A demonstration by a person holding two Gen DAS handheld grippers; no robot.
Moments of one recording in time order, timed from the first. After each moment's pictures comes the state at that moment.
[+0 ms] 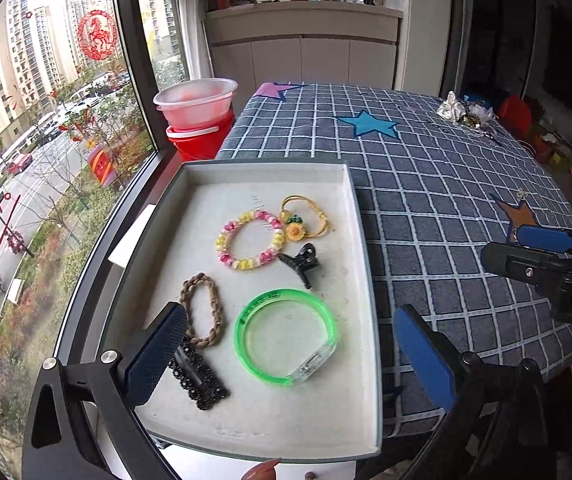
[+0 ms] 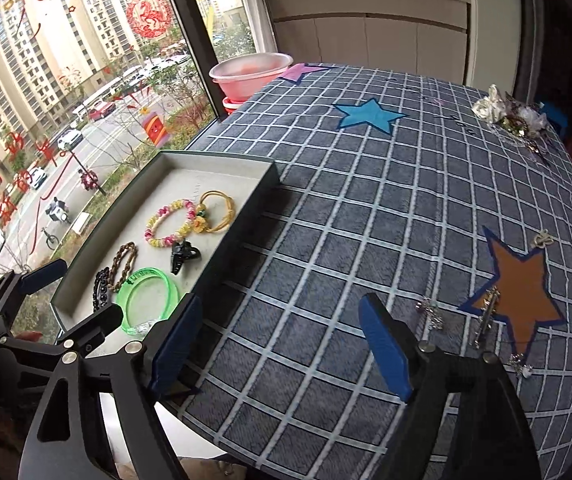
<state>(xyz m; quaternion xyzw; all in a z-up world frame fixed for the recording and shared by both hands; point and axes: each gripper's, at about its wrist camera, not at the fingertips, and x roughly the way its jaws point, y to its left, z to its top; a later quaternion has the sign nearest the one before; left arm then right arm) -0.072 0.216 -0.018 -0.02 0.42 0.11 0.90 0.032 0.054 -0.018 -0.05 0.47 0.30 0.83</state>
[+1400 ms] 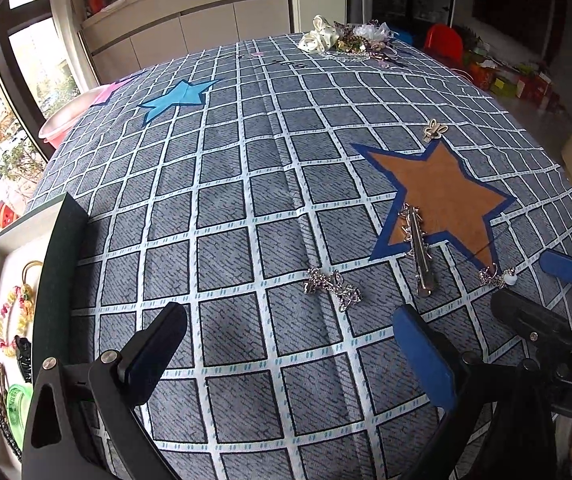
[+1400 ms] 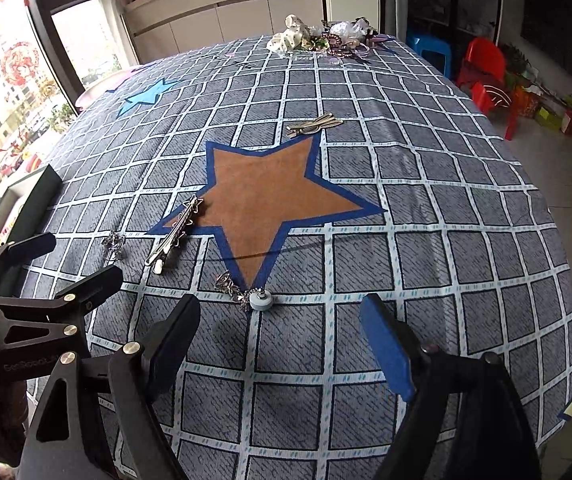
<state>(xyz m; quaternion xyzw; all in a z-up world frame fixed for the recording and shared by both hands) 0.061 0.035 -0.088 0.04 0.48 -0.01 0.87 0.072 -0.141 -0.082 -0.02 0.50 0.12 0.86</state>
